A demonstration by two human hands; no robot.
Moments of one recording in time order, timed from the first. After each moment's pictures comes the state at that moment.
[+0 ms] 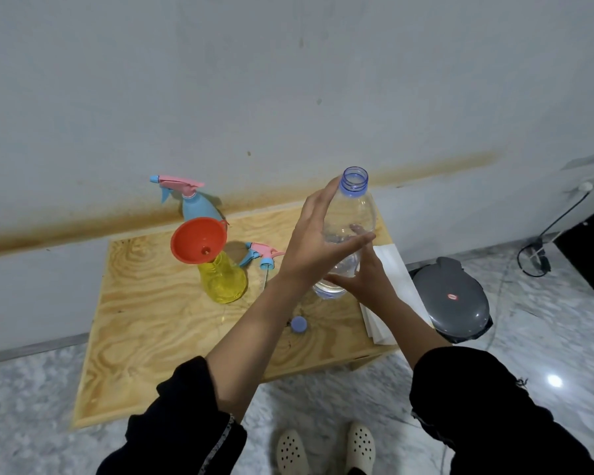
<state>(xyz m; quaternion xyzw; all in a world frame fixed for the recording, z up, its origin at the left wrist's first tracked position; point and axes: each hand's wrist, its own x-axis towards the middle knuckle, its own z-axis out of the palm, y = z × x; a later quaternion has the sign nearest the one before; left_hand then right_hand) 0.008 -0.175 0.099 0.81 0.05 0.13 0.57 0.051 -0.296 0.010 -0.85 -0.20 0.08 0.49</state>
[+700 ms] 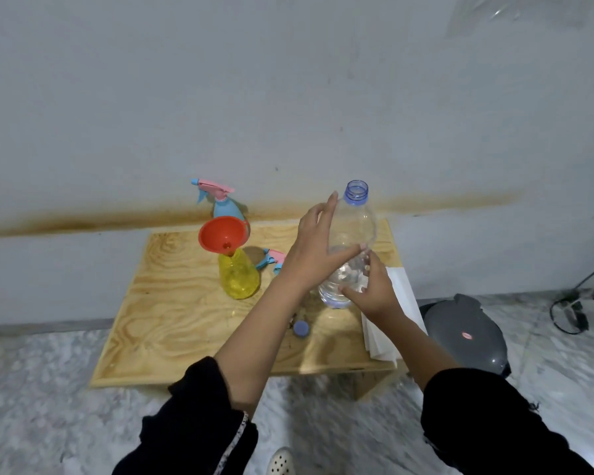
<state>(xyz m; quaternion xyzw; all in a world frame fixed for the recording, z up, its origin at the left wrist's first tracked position) -0.011 -0.185 0.115 0.90 0.09 0.15 0.41 0.041 -0.318 0.017 -0.84 -0.19 0.12 0.50</state>
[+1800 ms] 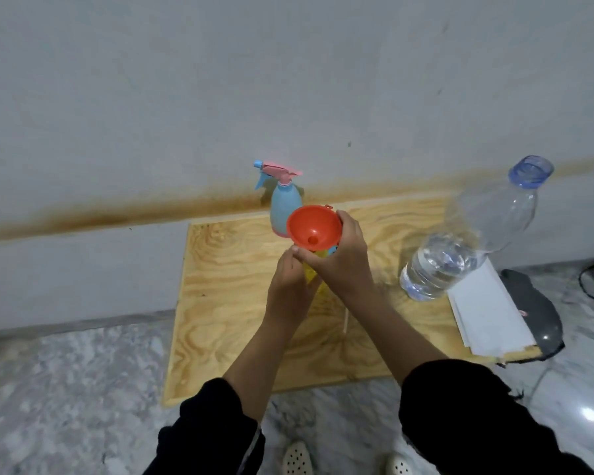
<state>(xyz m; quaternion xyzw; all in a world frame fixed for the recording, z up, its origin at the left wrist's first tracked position) -0.094 0.001 -0.023 0.95 0.11 0.16 0.23 -0.034 -0.089 0.044 -0.83 -0.22 -0.06 0.50</state>
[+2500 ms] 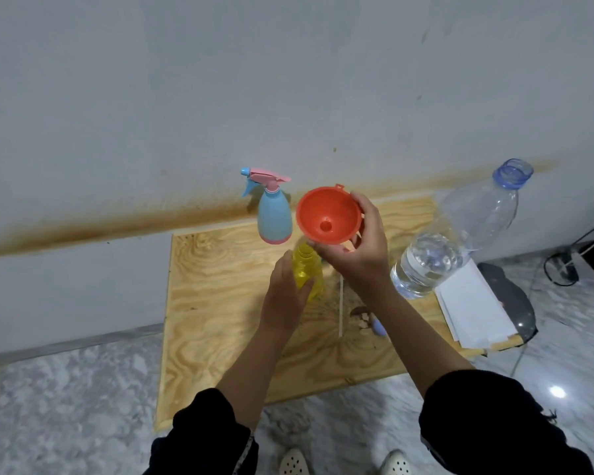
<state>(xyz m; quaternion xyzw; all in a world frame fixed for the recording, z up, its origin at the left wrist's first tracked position) -0.091 0.003 -0.029 0.89 0.14 0.17 0.39 -0.027 -0.110 0.069 -0.76 -0.19 -0.05 0.62</state>
